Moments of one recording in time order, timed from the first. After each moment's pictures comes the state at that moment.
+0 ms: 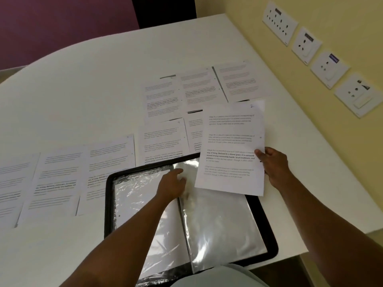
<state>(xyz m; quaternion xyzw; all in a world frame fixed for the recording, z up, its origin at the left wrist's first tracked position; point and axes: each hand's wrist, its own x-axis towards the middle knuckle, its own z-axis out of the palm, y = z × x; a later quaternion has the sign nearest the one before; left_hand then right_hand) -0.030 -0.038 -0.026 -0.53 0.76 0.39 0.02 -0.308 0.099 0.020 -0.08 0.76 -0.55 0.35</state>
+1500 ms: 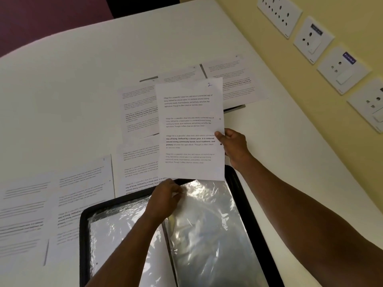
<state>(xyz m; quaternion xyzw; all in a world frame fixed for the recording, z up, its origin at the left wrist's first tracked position) -0.080 -0.098 -0.045 -0.41 0.85 0.32 0.00 -0.335 -0.068 -0.006 -0.12 0.70 -0.57 0.41</state>
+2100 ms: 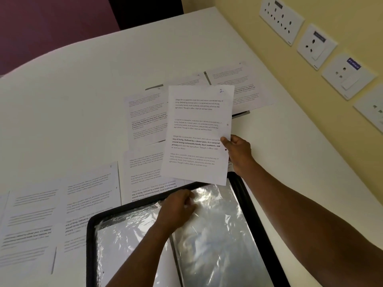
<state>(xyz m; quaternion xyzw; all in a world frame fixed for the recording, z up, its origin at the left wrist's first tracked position) -0.087 -0.086 -0.042 -0.41 0.84 0.36 0.03 -0.333 -0.073 -0.012 -0.08 0.69 -0.60 0.40</state>
